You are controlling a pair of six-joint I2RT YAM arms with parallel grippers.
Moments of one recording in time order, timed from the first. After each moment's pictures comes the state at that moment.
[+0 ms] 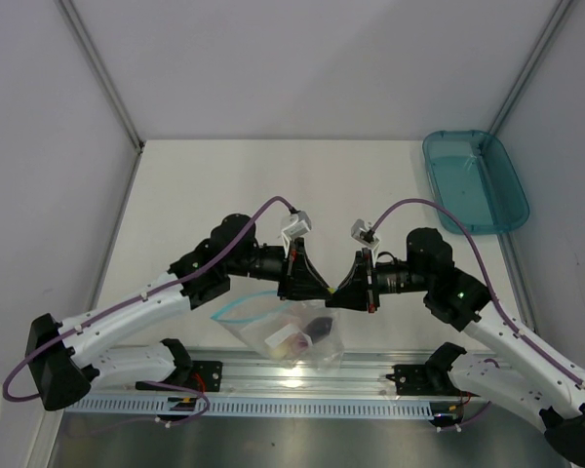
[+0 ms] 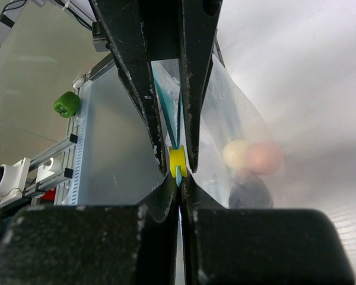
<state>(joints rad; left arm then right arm) -0.90 1.09 0.90 -0.01 0.74 -0.45 0.73 0.81 0.78 -0.23 -0.84 0.37</state>
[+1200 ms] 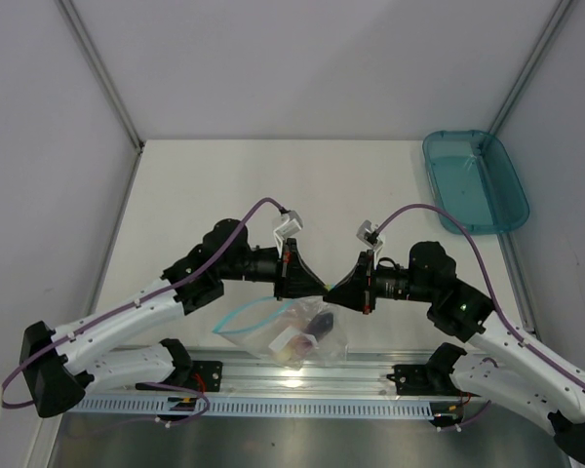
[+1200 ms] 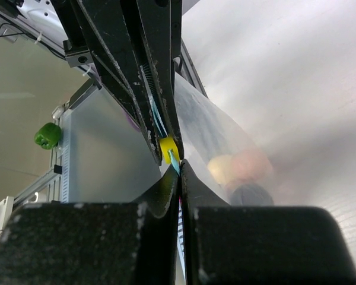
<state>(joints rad) -0.90 1.03 0.85 0.00 0.67 -0.50 0.81 0.74 0.71 -0.16 -0.59 0.48</state>
